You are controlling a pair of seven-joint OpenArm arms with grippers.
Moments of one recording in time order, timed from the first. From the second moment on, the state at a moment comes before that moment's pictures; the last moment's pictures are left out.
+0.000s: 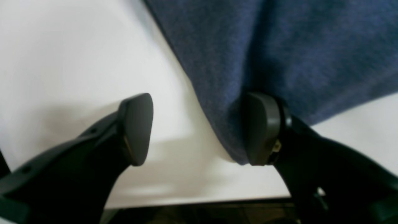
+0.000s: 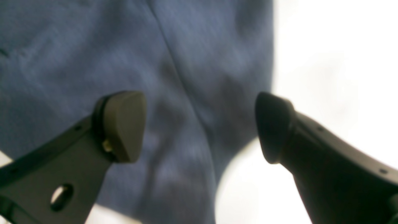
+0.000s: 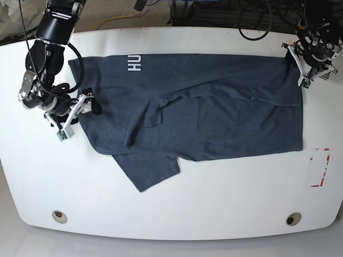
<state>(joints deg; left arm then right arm) 23.1 -15.5 -31.9 101.5 -1.0 -42.8 49.6 3.3 18.2 23.4 86.5 33.4 40.9 -69.5</state>
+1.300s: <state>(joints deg) 21.5 -14.6 -40.5 98.2 -8.7 -43.4 54.7 -14.9 18.2 33.0 89.6 34.1 41.0 -70.6</state>
